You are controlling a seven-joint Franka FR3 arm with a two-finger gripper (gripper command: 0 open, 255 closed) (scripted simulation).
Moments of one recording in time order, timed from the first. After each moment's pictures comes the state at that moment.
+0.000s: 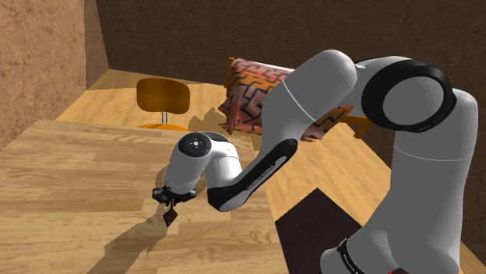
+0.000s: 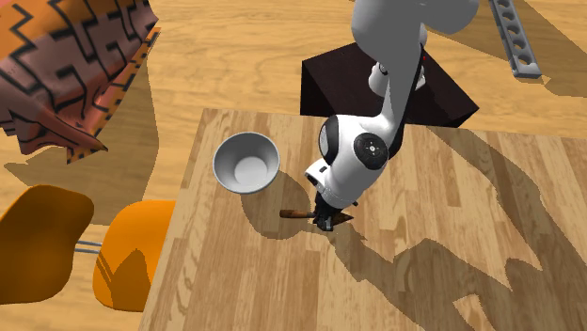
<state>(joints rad) 0.29 0.50 0.31 -2.15 -0.74 2.79 1.65</state>
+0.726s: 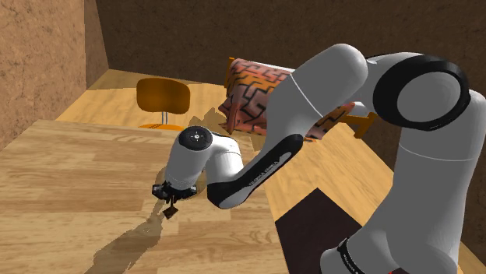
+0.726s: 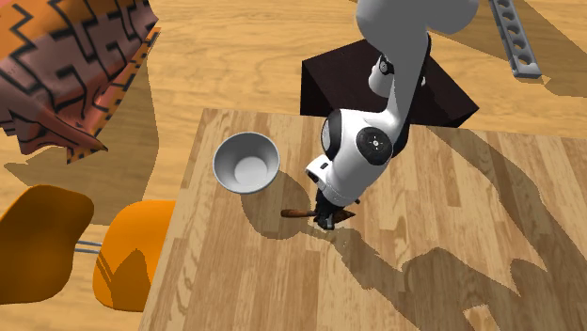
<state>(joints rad) 0.26 0.45 0.35 -2.16 -0.69 2.76 1.61</state>
